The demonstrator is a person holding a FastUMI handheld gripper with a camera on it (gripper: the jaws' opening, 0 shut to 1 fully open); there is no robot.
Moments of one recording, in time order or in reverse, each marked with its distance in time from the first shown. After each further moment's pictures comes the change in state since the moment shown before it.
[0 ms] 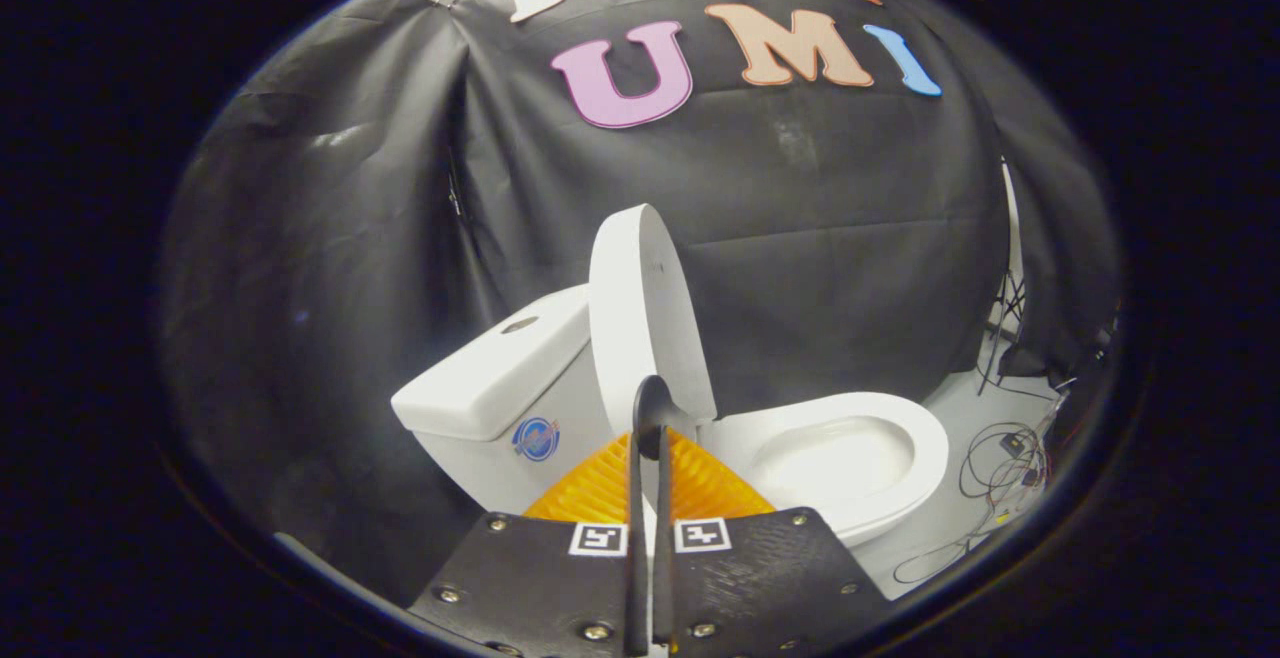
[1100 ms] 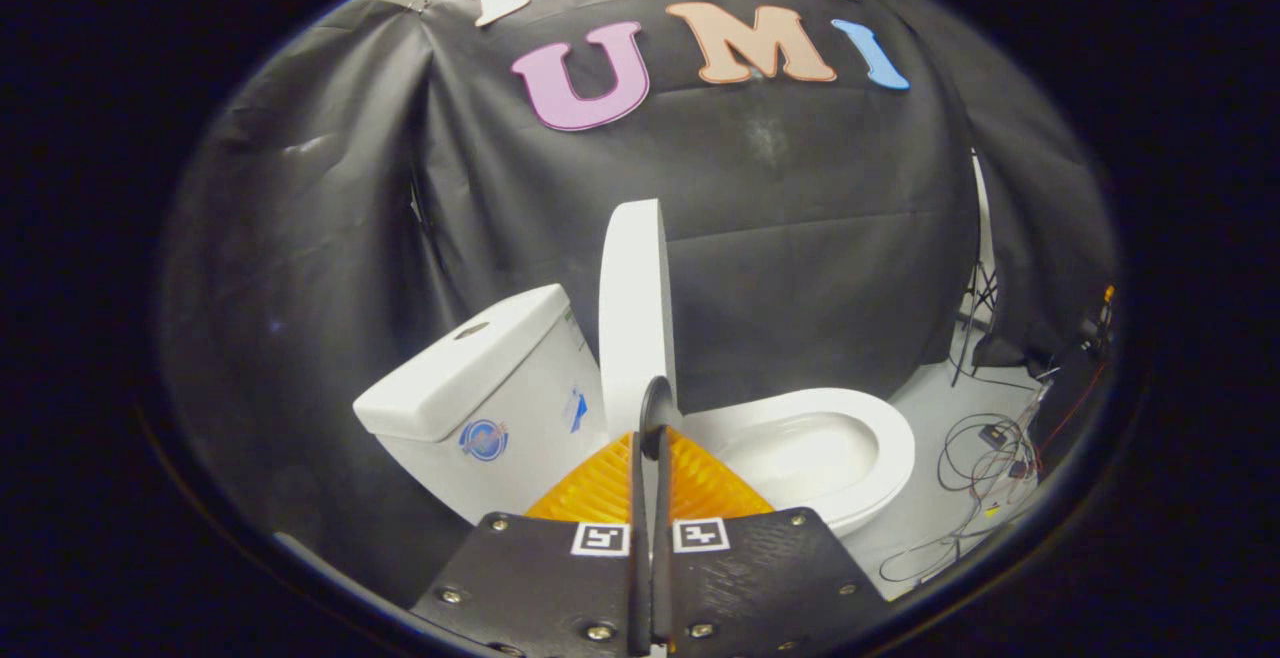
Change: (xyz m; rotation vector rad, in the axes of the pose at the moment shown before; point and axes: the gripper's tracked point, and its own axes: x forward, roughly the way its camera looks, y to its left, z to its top) arm -0.007 -0.046 0.006 0.028 0.004 -0.085
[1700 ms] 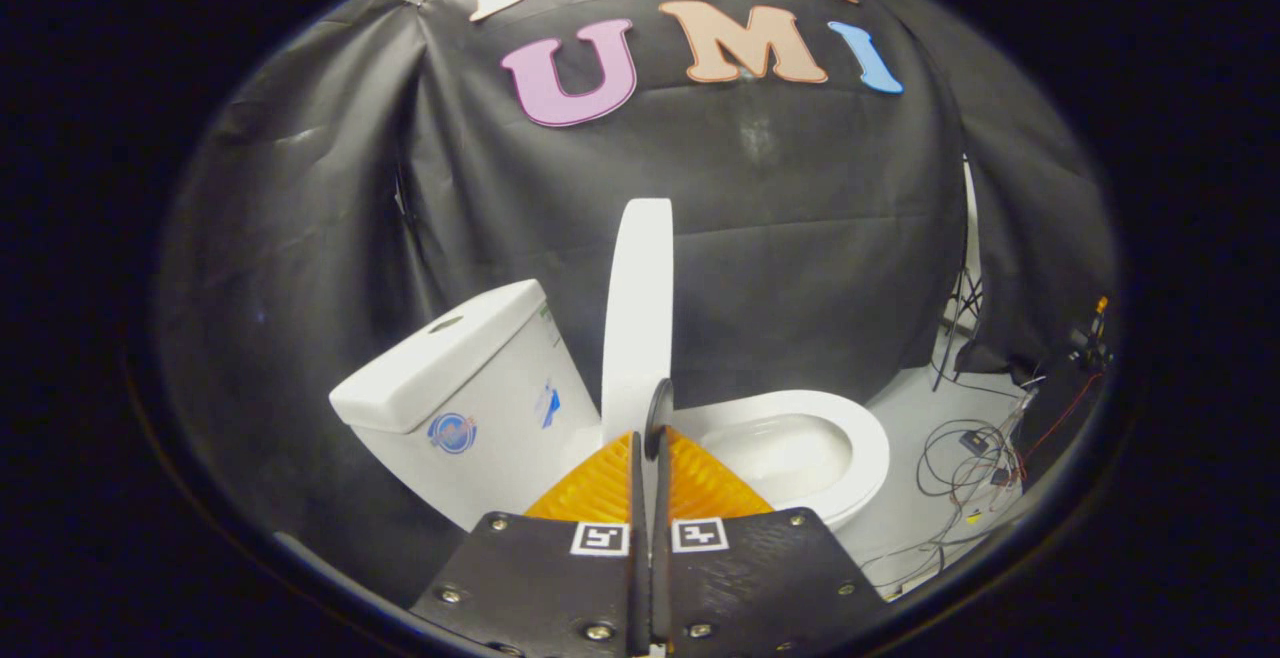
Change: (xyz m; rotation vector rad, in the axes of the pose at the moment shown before) arm -0.004 -0.026 0.003 -0.018 0.008 -0.044
